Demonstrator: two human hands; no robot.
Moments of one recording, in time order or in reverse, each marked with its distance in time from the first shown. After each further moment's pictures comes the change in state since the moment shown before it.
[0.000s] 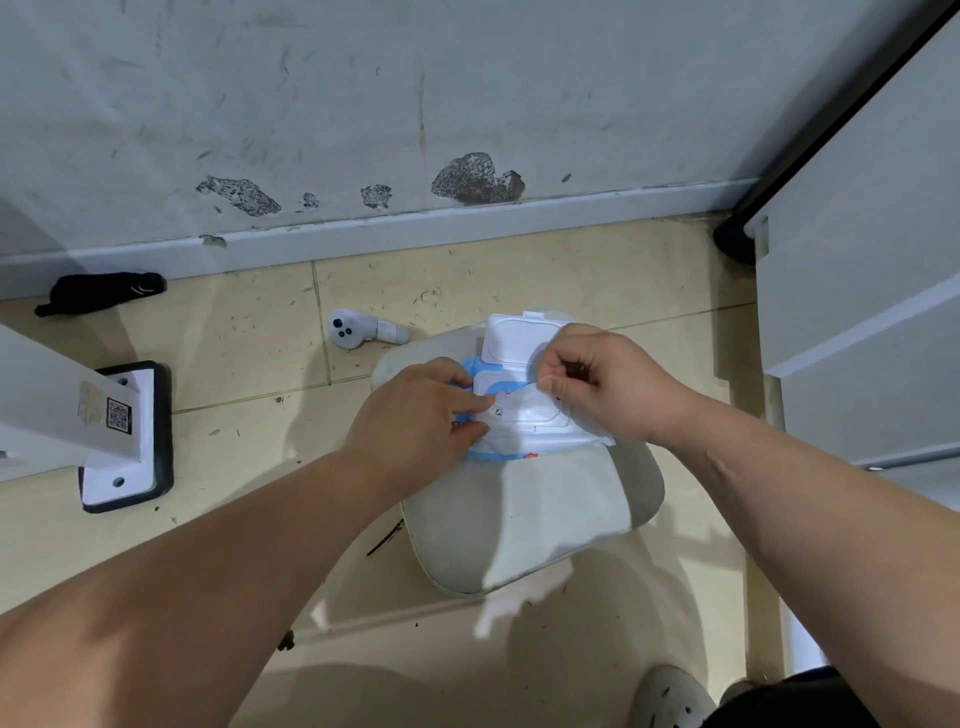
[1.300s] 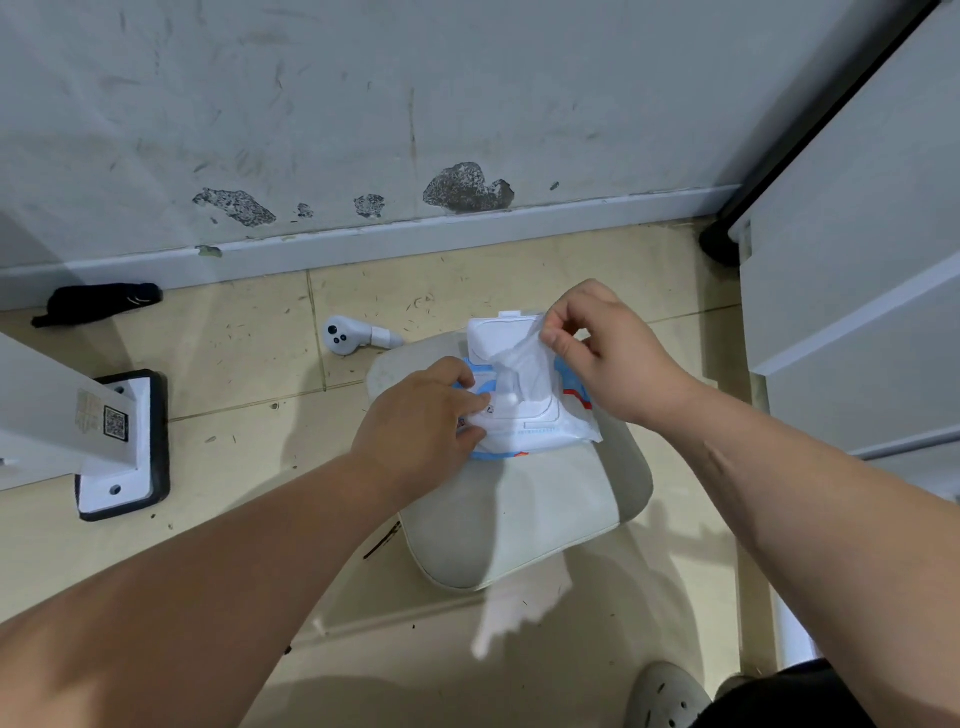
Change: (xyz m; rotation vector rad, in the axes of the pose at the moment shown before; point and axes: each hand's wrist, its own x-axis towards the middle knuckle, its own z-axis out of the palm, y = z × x) left_hand -0.003 0.012 0.002 0.067 0.041 0.076; right_hand 0.002 -0.016 -0.014 -0.033 0.247 -0.040
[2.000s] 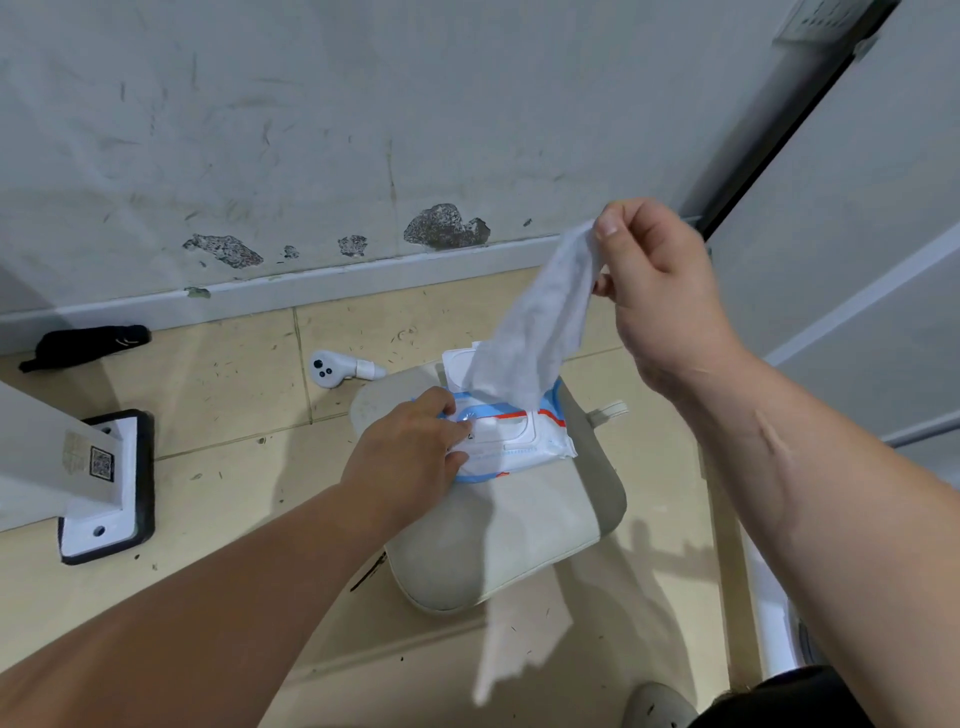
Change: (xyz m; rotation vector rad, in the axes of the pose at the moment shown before) left_hand -0.001 0.002 0.011 0.119 0.083 0.094; right_hand 0.015 -0.061 -0.063 0.534 0.433 0.081
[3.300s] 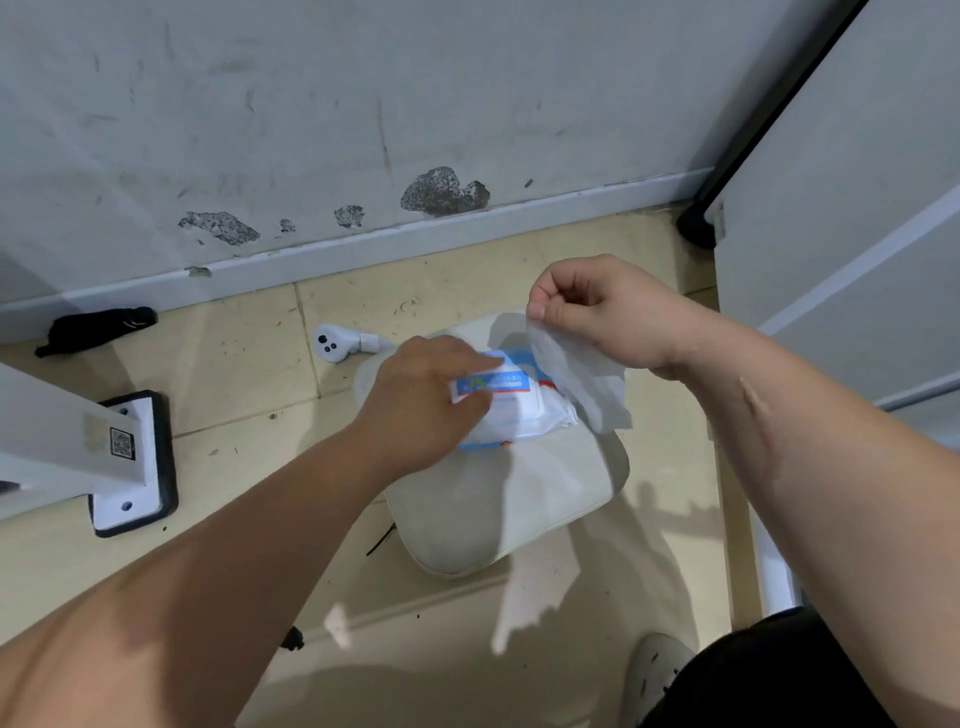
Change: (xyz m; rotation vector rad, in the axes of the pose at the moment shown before) left_hand 0.017 0.030 -0.051 -0.442 -0.027 -0.129; right_hand -0.006 0.018 -0.010 -0.382 -0.576 0.247
